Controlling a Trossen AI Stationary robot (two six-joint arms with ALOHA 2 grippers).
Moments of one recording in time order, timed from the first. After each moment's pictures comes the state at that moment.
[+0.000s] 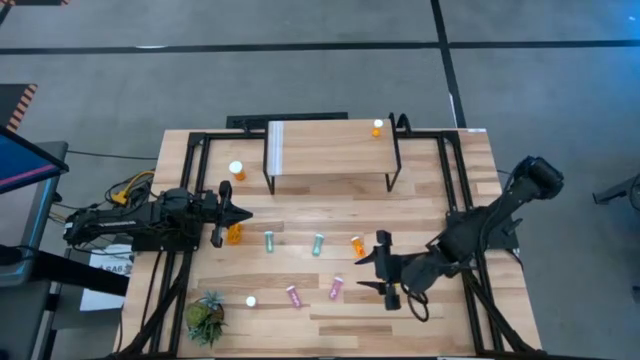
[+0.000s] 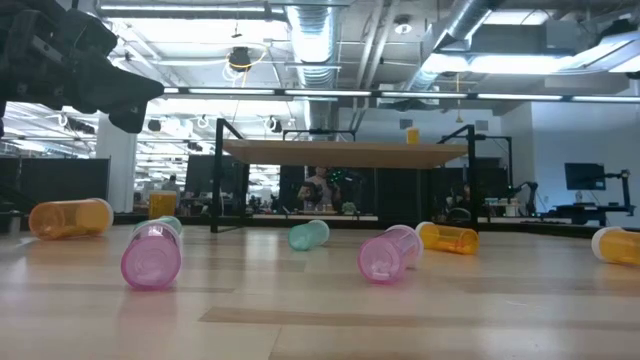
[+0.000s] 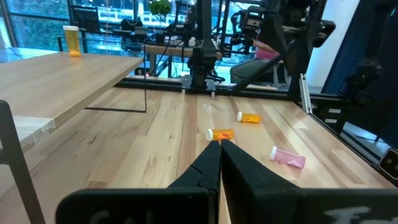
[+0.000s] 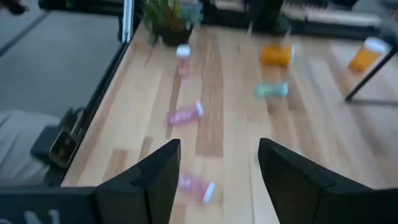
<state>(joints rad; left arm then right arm) 0.12 0.09 0.02 0.03 0.15 -0.10 0.62 1.38 0.98 -0.17 0.50 0.26</state>
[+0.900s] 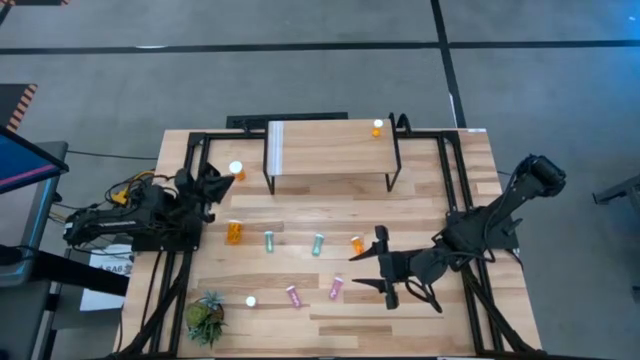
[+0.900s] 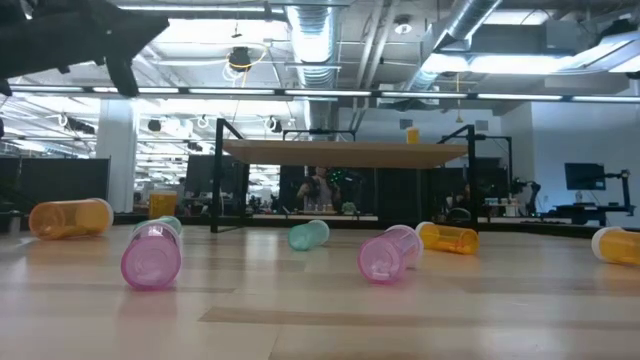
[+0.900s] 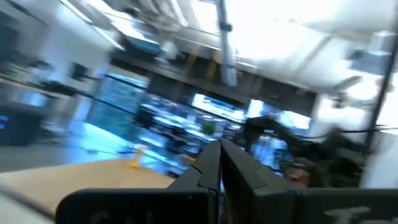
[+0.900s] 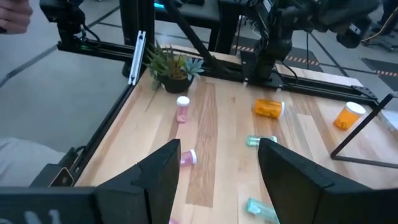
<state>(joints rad) 0.12 0.09 0.02 0.52 -0.15 -0.33 0.61 1.34 0.98 -0.01 0.52 0.09</state>
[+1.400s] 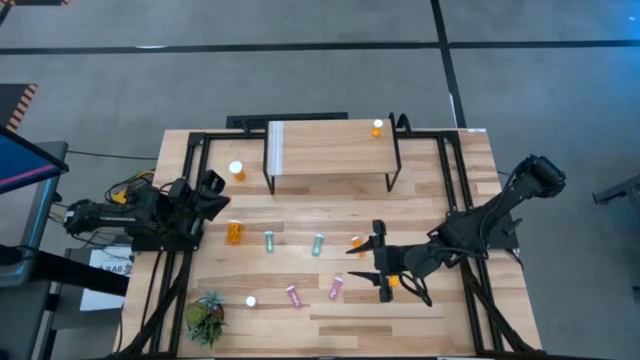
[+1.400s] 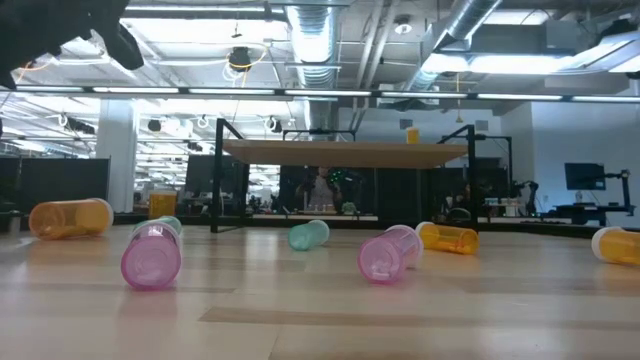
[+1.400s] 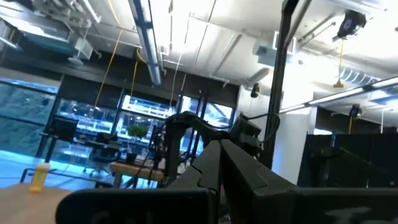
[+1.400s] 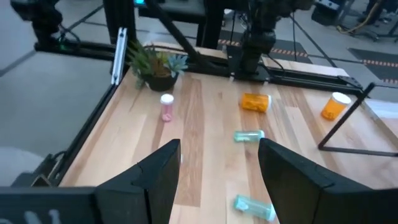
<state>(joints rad) -0.02 0.14 0.02 0.65 0.02 -0.25 0.56 1.35 0.98 -0.02 0.52 0.11</state>
